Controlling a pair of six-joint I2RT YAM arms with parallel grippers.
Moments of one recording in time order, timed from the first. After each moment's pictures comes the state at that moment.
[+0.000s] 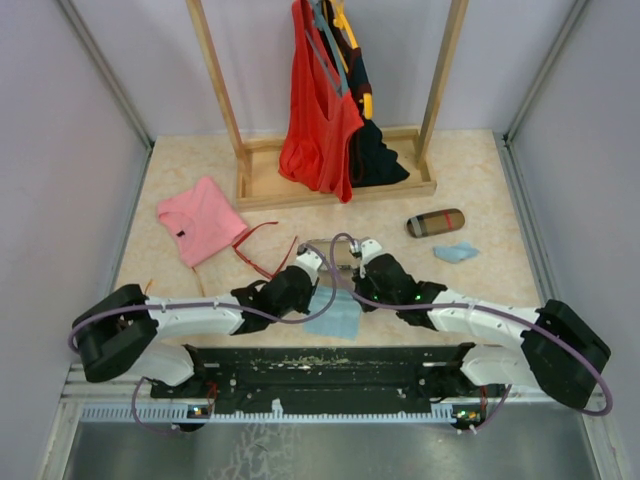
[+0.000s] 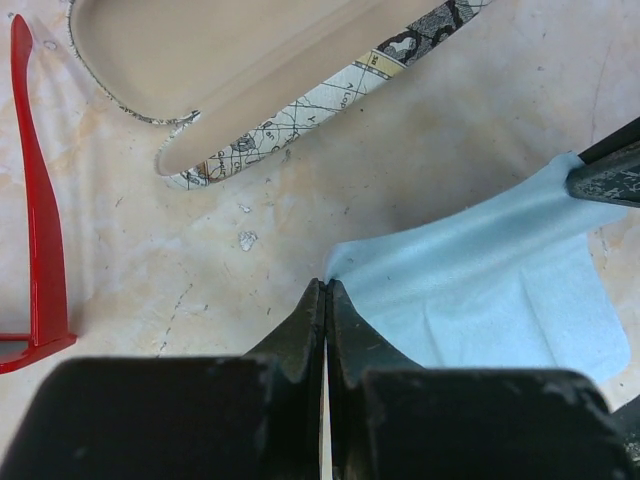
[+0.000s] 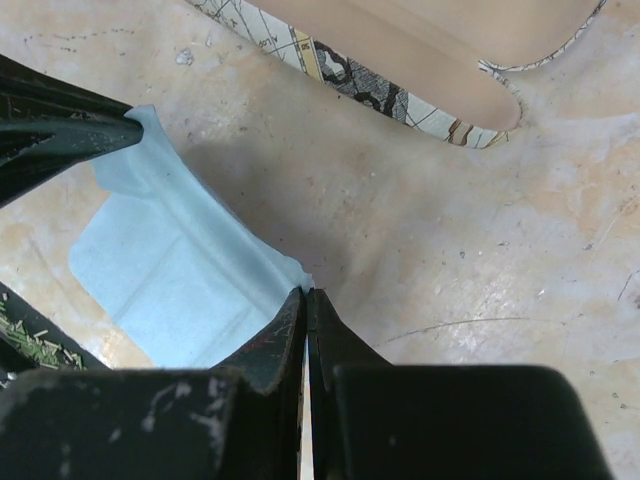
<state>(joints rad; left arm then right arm) -1.05 1.40 0.56 0.16 -0.37 -0.31 0.86 1.18 0.49 -0.04 0.08 0.33</state>
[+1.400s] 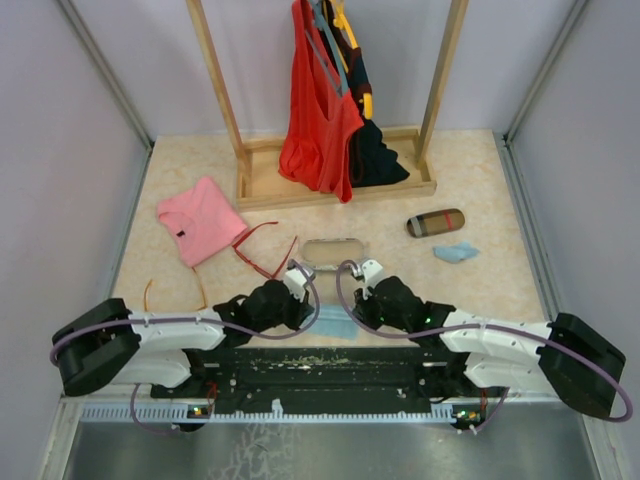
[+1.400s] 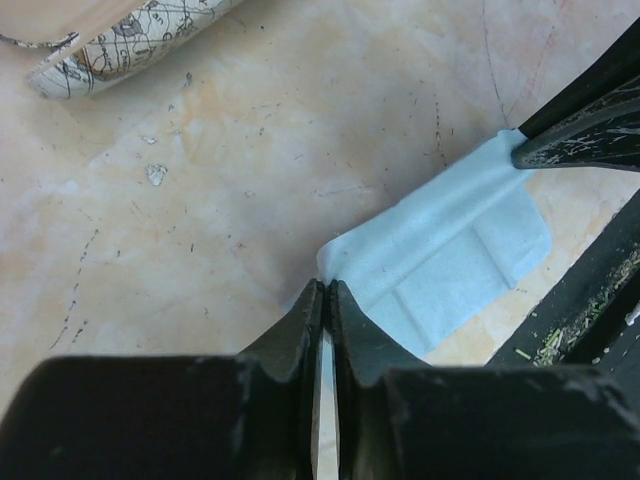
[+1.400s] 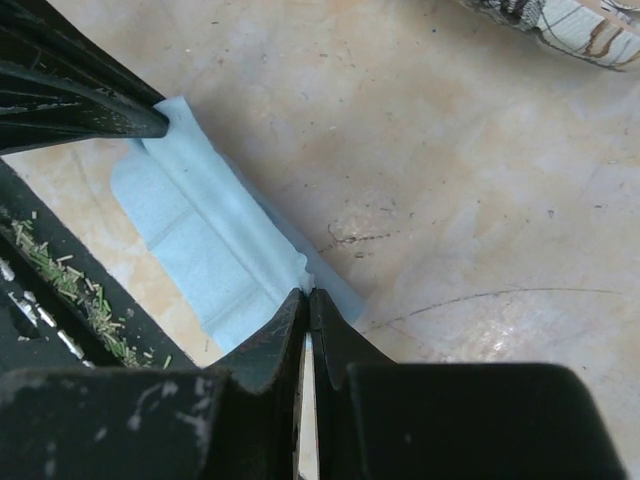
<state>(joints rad) -1.05 1.26 0.35 0.34 -0.15 -0.33 0.98 1.05 0.31 0.09 0.07 0.32</state>
